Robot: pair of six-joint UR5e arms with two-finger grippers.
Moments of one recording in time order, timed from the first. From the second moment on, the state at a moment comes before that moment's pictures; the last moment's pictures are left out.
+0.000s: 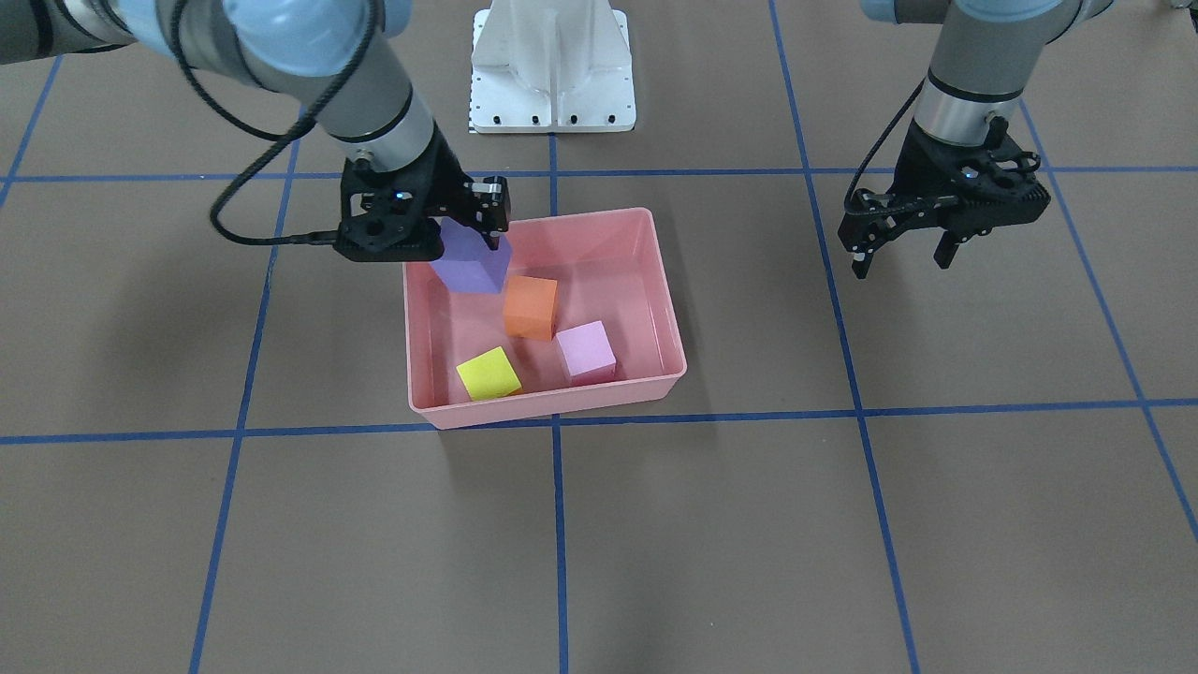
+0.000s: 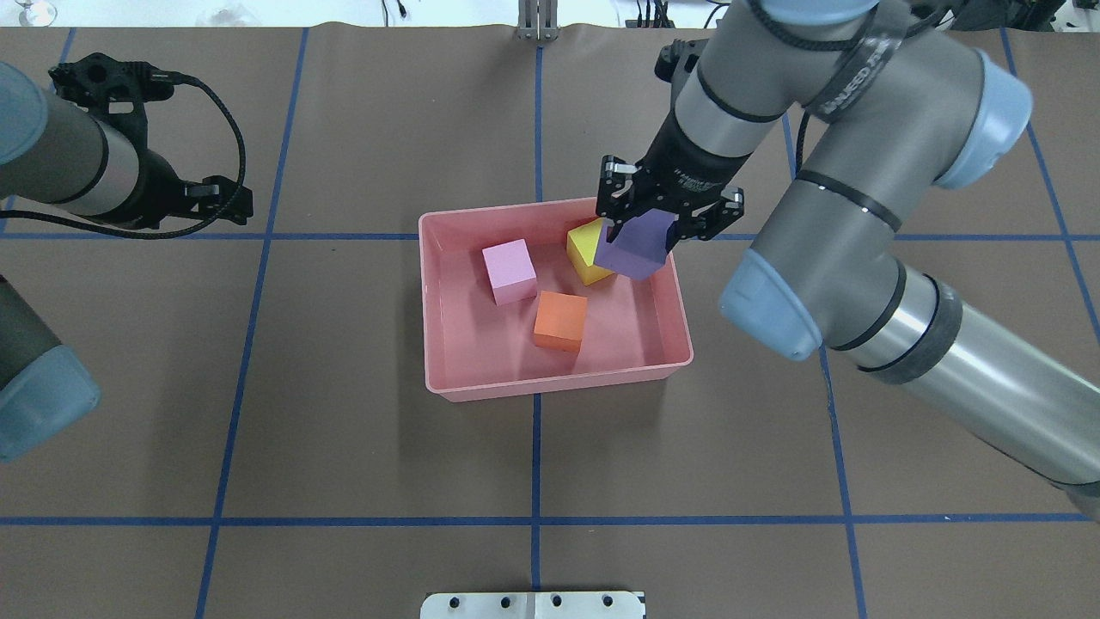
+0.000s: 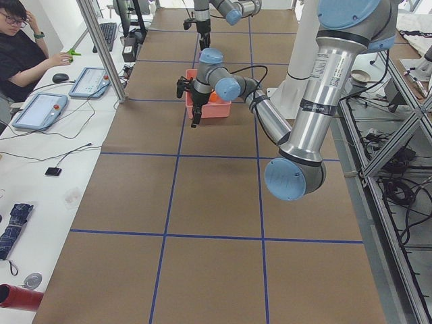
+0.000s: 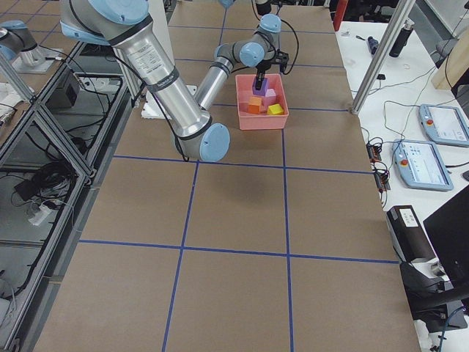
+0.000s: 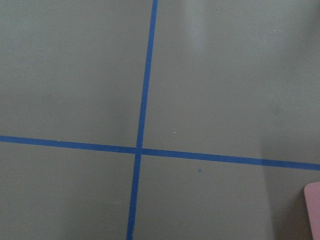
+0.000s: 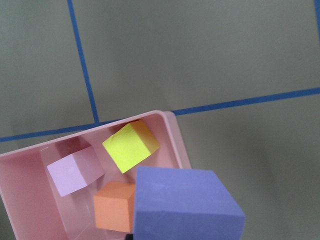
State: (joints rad) left arm -0.86 -1.83 -2.08 -1.53 -1.86 -1.01; right arm 0.69 -0.84 1.79 -1.71 2.16 1.24
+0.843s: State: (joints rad) left arm -0.87 -1.79 -2.07 -1.54 -1.85 -1.01; right arm 0.60 -0.80 1.69 -1.51 2.10 1.37
